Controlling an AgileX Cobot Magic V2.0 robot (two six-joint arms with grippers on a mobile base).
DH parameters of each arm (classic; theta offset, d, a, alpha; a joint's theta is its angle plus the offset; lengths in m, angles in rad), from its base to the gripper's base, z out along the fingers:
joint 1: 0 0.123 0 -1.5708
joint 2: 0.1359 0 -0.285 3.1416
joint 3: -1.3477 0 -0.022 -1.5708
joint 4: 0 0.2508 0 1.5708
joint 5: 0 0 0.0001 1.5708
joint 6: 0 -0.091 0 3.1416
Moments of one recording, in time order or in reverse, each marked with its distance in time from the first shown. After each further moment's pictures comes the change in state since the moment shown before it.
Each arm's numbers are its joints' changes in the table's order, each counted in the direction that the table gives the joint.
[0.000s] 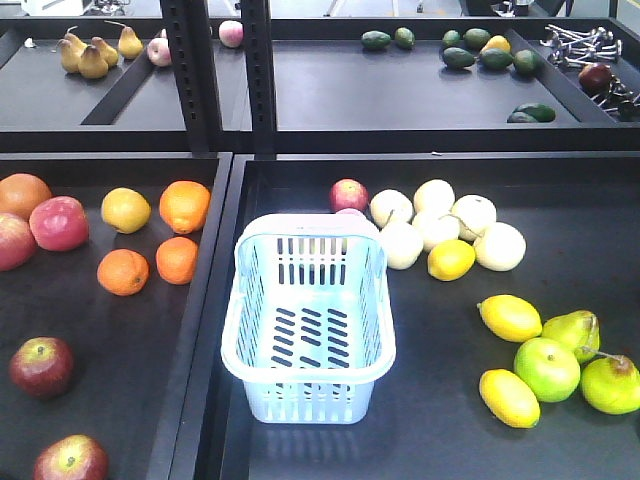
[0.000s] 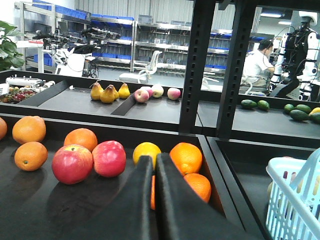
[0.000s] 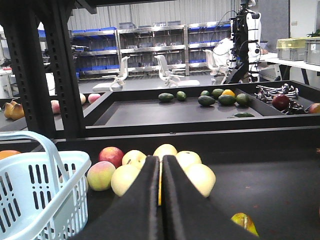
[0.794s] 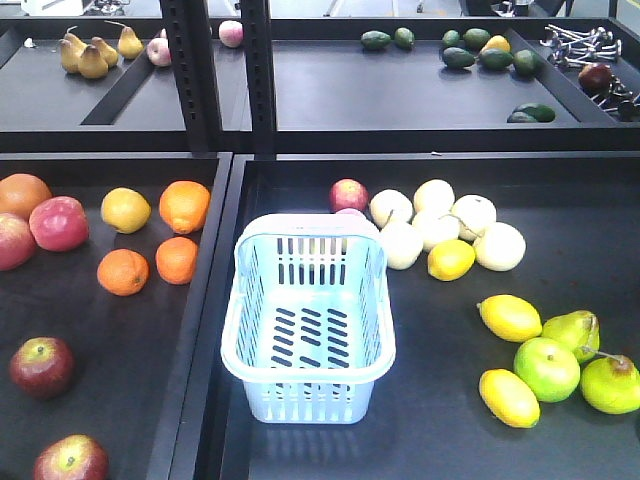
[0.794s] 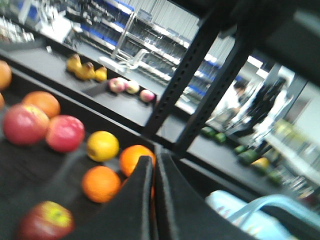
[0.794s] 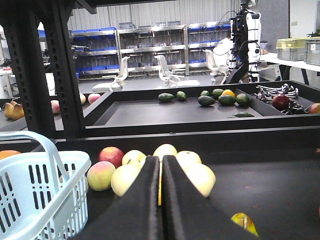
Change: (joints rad) left arm 0.000 0.000 0.000 -0.211 0.001 0.253; right arm 0.000 0.000 0.000 0.000 0.000 0.000
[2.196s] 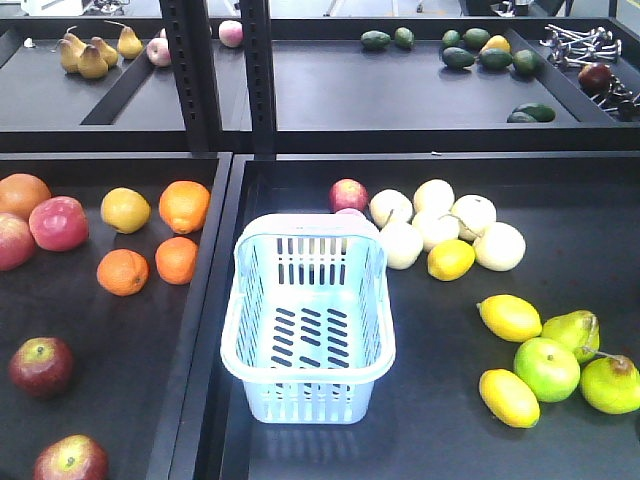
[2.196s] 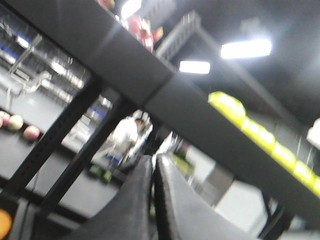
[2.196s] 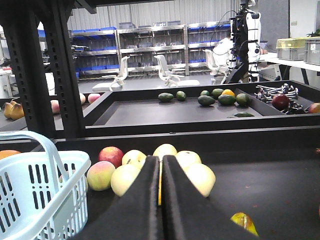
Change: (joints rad) left arm -0.001 0.236 0.714 -0.582 -0.337 -0.399; right arm 0.000 0.000 0.000 0.000 0.000 0.000
